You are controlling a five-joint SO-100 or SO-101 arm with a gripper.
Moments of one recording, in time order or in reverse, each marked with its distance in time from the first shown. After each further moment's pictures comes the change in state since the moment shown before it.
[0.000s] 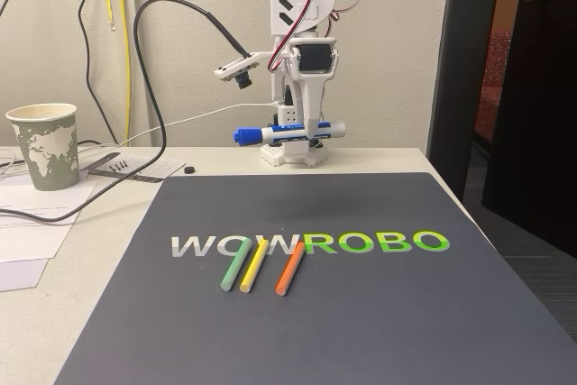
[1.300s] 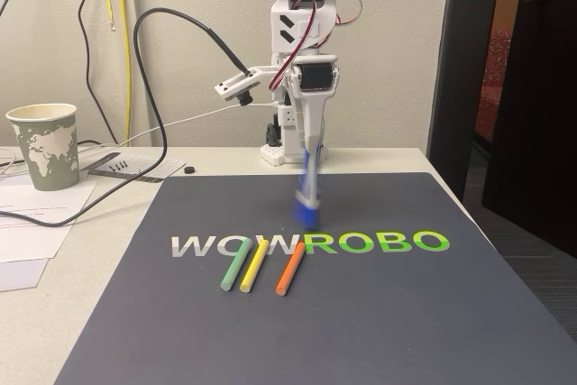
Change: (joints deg) arm 0.0 -6.0 -1.1 0.8 -0.6
